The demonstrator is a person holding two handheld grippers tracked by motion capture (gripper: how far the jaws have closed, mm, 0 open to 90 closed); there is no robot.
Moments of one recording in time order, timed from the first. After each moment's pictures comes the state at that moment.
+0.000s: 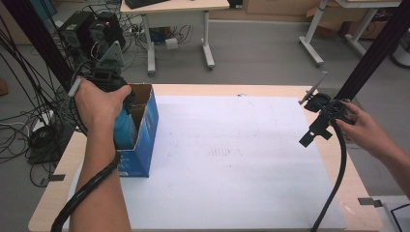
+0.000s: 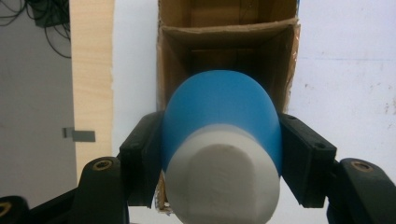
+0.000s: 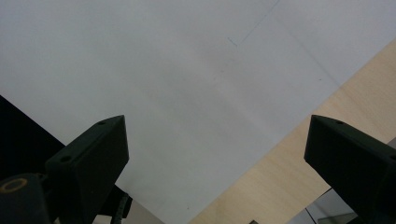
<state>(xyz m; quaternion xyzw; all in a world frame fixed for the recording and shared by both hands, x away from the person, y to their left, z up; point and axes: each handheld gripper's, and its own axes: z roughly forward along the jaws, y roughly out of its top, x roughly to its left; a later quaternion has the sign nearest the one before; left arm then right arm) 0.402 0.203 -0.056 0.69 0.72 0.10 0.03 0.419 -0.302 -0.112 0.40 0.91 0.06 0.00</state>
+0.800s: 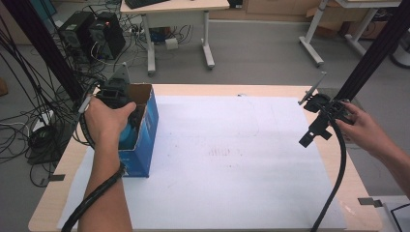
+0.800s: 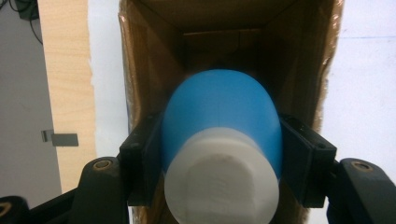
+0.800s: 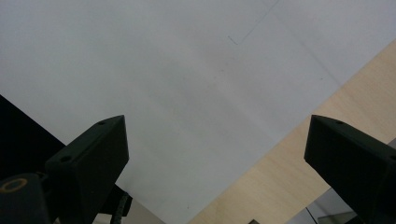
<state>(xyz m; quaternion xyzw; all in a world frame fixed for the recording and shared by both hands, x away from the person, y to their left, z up) 0.409 0.205 -0.104 0.70 0.71 0.08 0.01 0.421 -0.301 -0.114 0.40 0.92 0.05 0.00</state>
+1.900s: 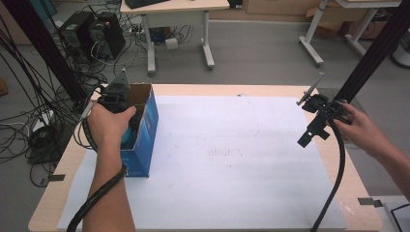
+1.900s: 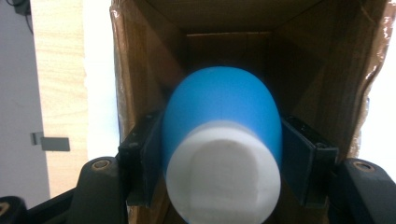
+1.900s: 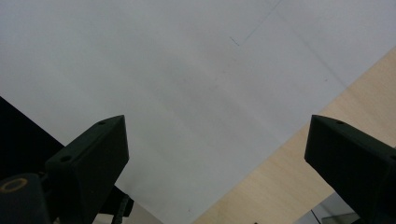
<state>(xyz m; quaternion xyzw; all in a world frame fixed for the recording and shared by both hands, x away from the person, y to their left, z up) 0.411 0.216 -0.119 0.68 0.73 0.08 0.02 0.428 -0.302 -0.119 0.40 0.92 0.05 -0.01</state>
